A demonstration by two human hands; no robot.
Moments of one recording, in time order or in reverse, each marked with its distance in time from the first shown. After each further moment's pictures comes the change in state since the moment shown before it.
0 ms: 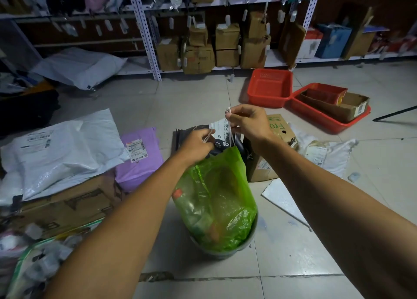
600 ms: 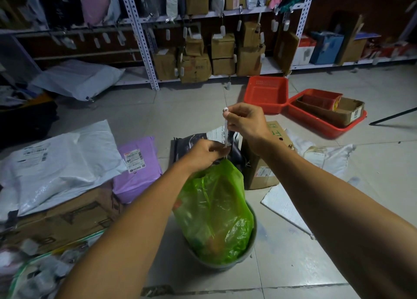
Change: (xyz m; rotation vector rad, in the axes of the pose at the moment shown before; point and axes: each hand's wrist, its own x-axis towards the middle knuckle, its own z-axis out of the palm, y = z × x) left_hand 0.003 0.016 0.013 -0.121 -0.180 0.027; right_hand 0.014 -0.015 -0.006 0.015 0.015 -0.084
